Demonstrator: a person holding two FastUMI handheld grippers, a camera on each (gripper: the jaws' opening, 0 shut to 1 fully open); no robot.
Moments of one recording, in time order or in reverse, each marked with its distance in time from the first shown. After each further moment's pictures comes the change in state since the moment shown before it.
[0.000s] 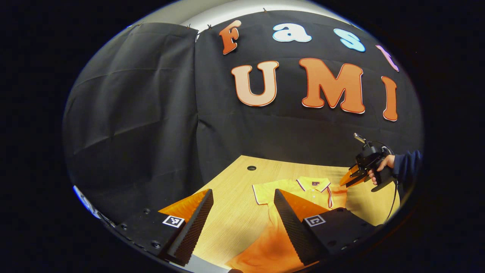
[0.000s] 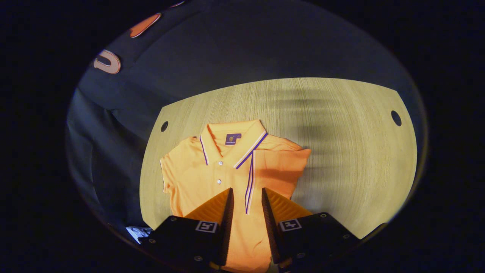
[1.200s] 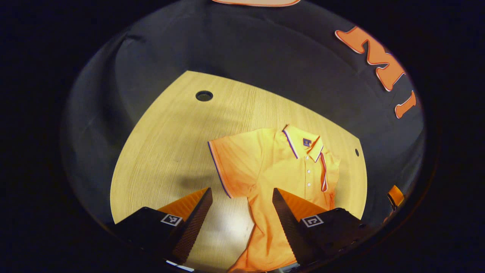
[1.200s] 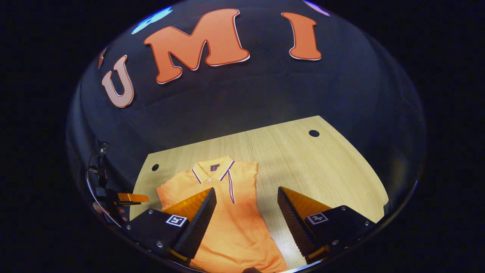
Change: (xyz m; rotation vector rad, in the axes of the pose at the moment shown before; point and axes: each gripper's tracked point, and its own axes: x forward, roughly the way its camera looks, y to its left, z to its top) left arm 0.281 -0.059 -0.108 -0.030 0.811 -0.455; right arm -0.188 0.025 -0.080 0.149 -0.532 -0.346
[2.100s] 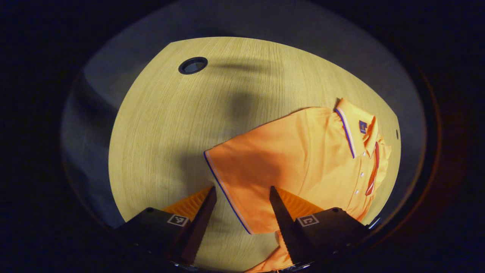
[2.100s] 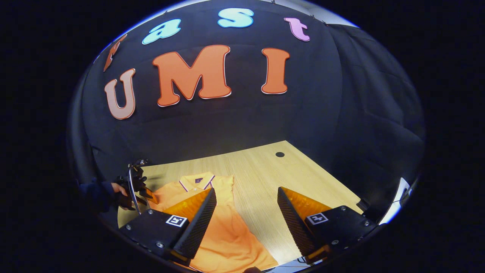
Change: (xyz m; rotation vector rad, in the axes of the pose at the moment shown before) left arm 0.117 0.041 0.017 0.100 0.274 0.240; right arm -0.109 -0.027 0.002 -0.001 -0.232 -0.182
